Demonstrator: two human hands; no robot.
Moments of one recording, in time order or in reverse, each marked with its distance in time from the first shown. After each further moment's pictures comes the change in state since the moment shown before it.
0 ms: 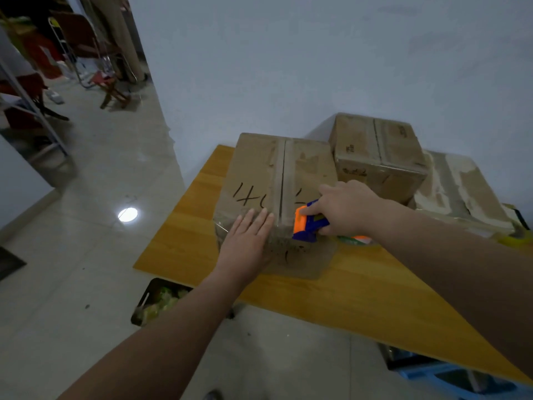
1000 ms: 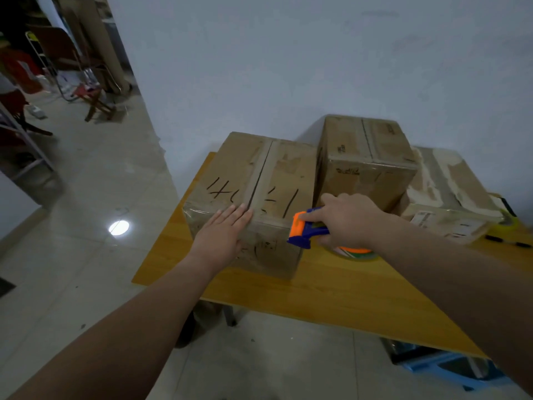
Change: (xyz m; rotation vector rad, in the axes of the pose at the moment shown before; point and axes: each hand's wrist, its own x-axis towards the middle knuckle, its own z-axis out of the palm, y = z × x) left_hand 0.013 -0.060 -0.015 0.047 -0.036 0.070; right_hand -0.012 -0.018 0.008 0.156 -0.020 0.125
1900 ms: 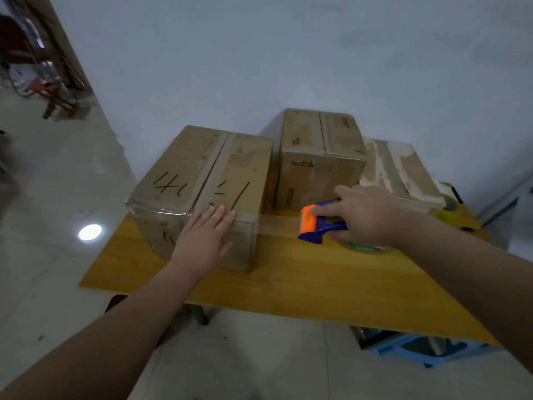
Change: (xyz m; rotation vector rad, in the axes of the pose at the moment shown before) left_hand 0.008 0.075 0.013 0.091 0.015 -0.007; right_hand -0.080 0.087 0.042 -0.033 0.044 0.057
